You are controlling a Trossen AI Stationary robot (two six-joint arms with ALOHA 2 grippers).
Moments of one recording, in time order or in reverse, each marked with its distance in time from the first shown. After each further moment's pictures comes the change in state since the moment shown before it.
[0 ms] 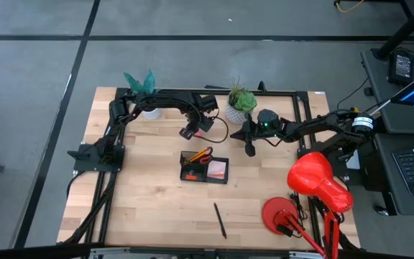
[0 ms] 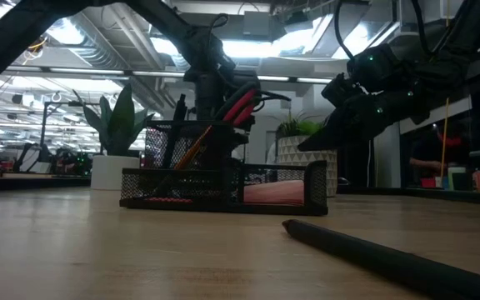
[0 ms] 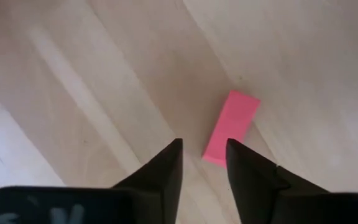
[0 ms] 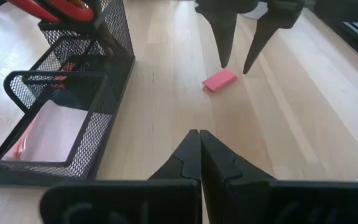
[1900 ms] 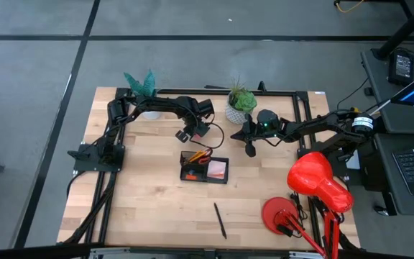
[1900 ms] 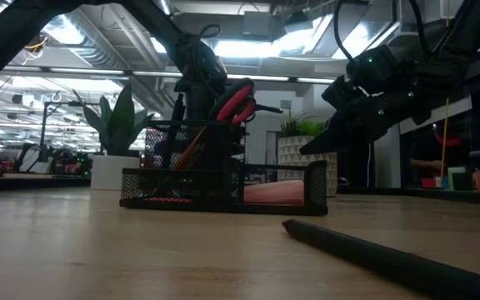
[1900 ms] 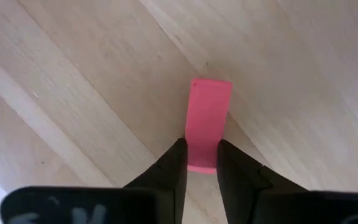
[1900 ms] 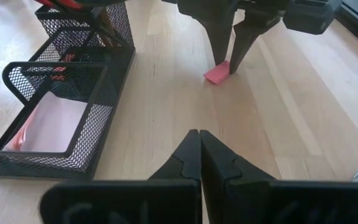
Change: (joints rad) left arm -0.022 -0.003 -0.157 0.125 0.018 0.110; right arm 0.000 0.000 0.000 -0.031 0.001 -0.009
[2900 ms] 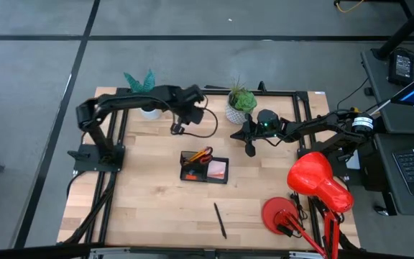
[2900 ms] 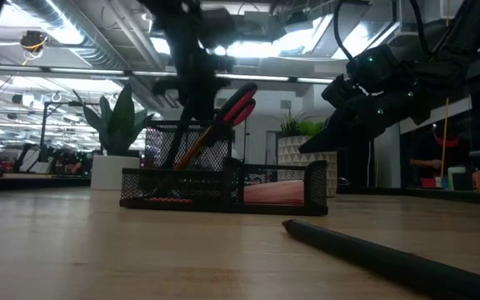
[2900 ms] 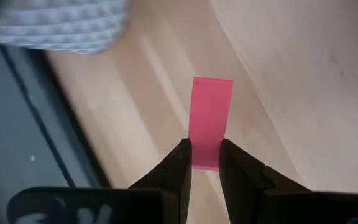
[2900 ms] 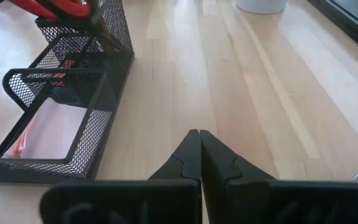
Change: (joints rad) left arm -0.005 -0.350 0.004 -0.076 -0.145 -0.166; right arm 0.000 0.000 0.000 0.015 0.002 0.018
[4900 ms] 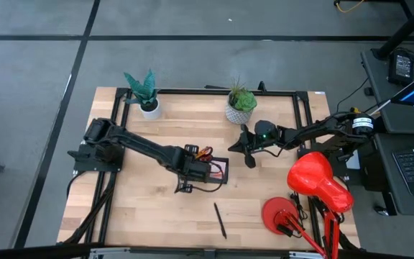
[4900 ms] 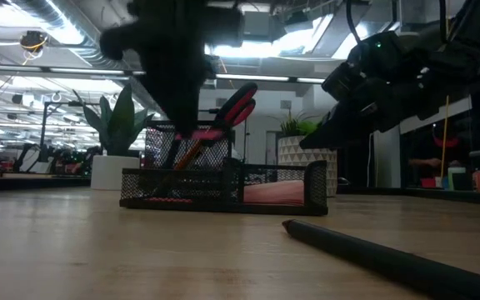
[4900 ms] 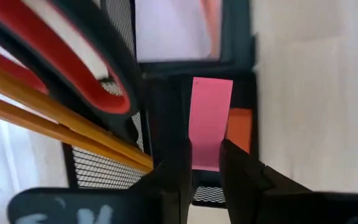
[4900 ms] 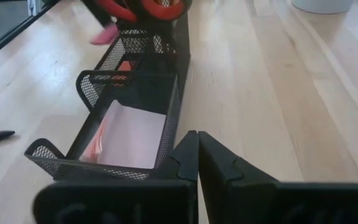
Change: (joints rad) left arm -0.633 0.104 -0.007 -0.059 -0.199 -0.991; right arm 0.184 0.000 0.000 0.008 0.042 0.085
